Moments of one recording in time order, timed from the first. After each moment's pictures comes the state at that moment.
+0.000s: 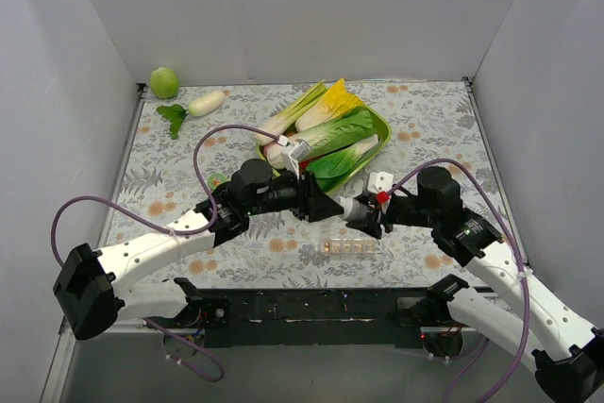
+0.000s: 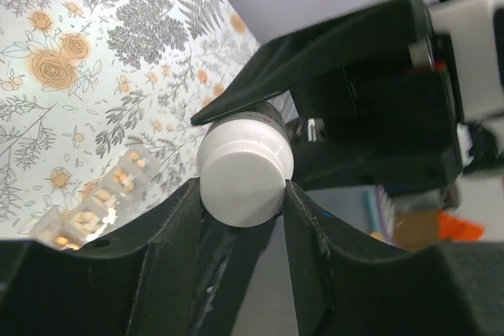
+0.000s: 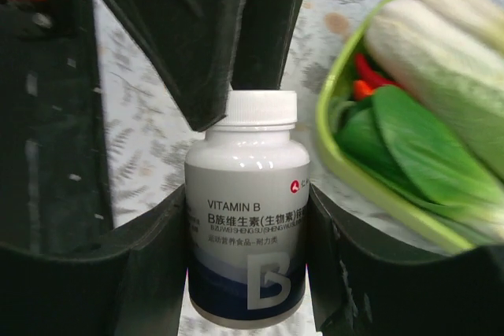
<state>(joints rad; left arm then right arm) -0.90 1.18 0.83 0.15 0.35 -0.83 0.62 0.74 0.71 -0.35 -0.61 -0.47</state>
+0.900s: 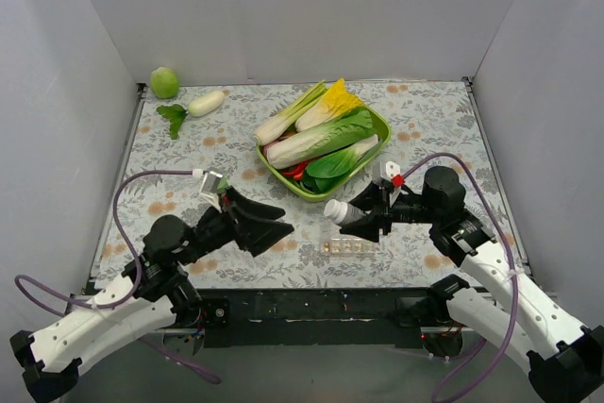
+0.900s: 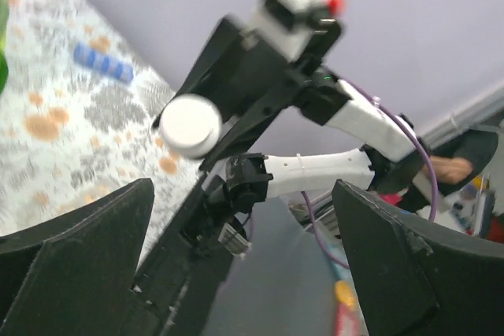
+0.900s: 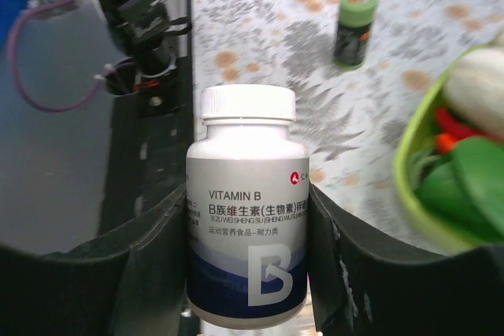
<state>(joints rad) -0.91 0.40 0.49 0.14 0.22 -0.78 0.54 0.75 0.55 0.01 -0.99 0.06</state>
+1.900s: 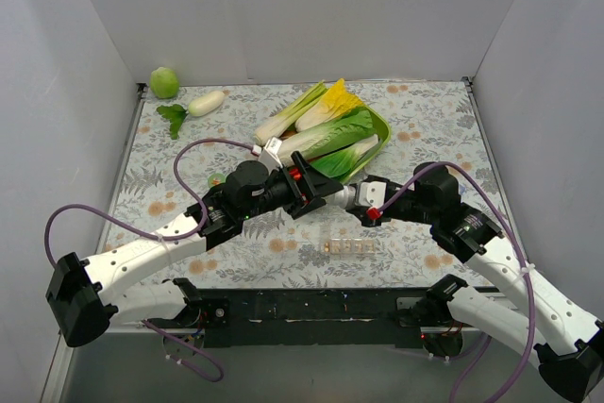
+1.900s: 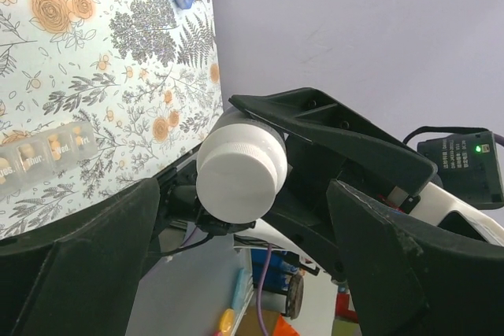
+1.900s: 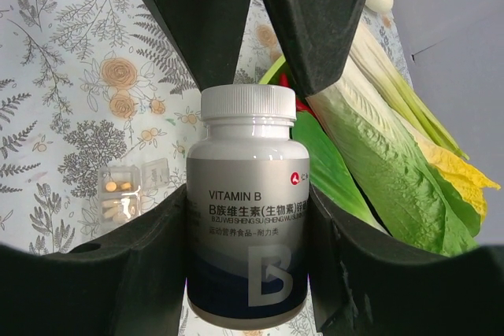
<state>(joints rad) -0.91 1.10 0.83 0.03 0.13 -1.30 0.67 0.77 0.76 -0.36 -0.54 -0.74</state>
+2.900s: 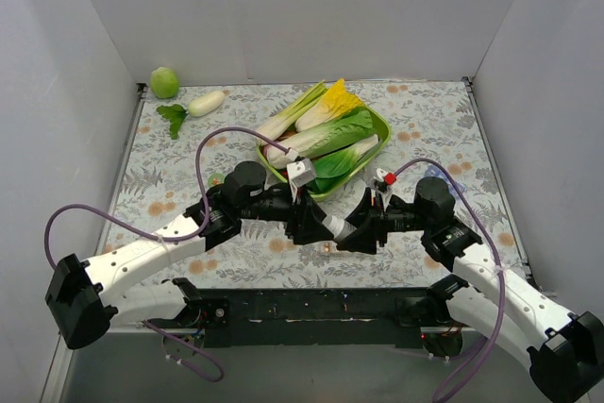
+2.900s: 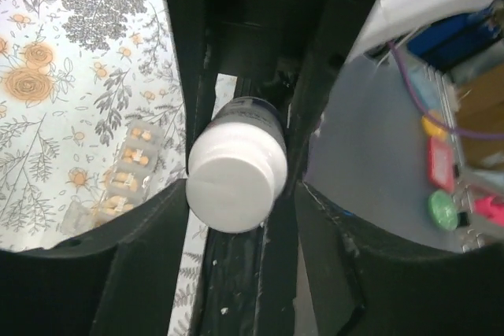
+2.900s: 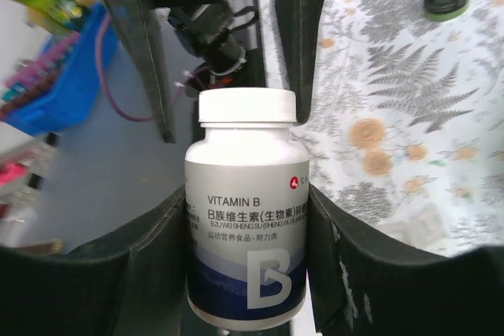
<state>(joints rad) -0.88 1.11 0.81 0.07 0.65 -0.38 0.57 0.77 0.49 0.08 -1.02 0.20</state>
